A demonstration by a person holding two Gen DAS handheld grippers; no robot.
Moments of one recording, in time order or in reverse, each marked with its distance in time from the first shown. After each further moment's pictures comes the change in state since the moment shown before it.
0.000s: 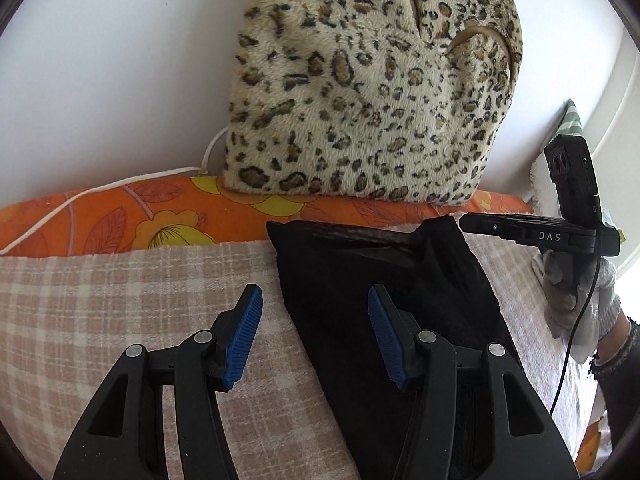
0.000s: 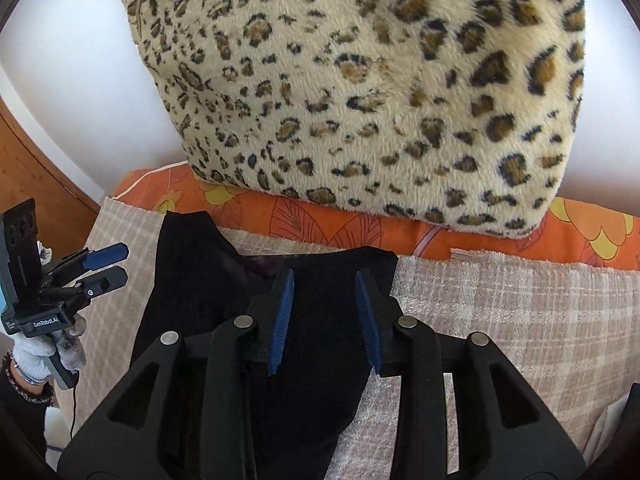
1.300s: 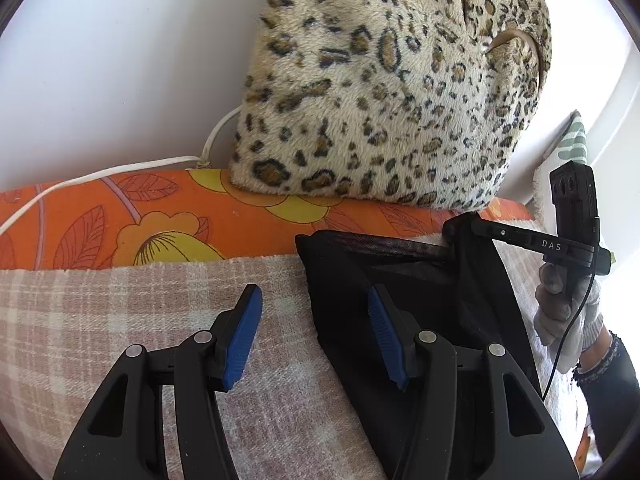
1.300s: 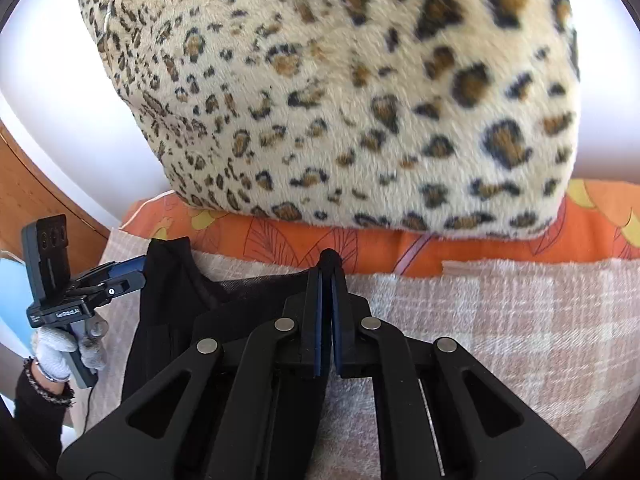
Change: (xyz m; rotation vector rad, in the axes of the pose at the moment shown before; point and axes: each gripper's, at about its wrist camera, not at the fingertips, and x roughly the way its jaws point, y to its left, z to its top) left arm 0.040 0.035 0.012 -0.036 0.017 -0.061; right arm 0.021 -0.036 0.001 0.069 -0.100 0.055
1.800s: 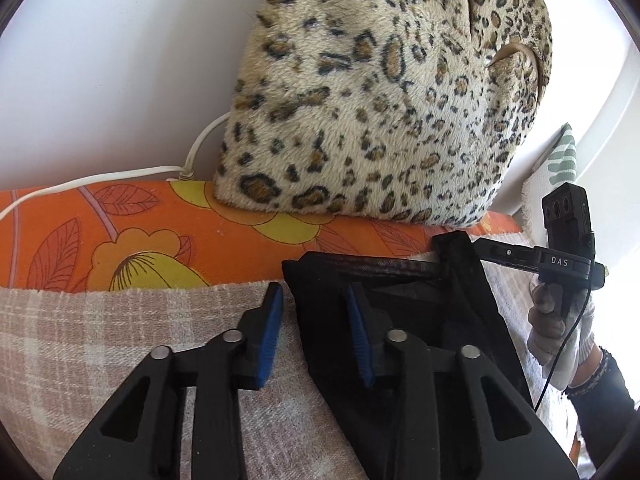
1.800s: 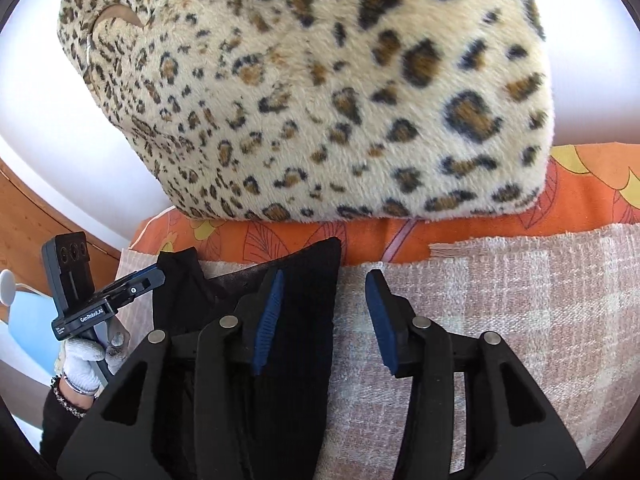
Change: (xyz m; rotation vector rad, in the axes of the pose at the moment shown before) left arm 0.013 0.001 0.011 0.006 -0.033 -0.050; right arm -0.014 -0.029 -0.011 0.138 0.009 0.079
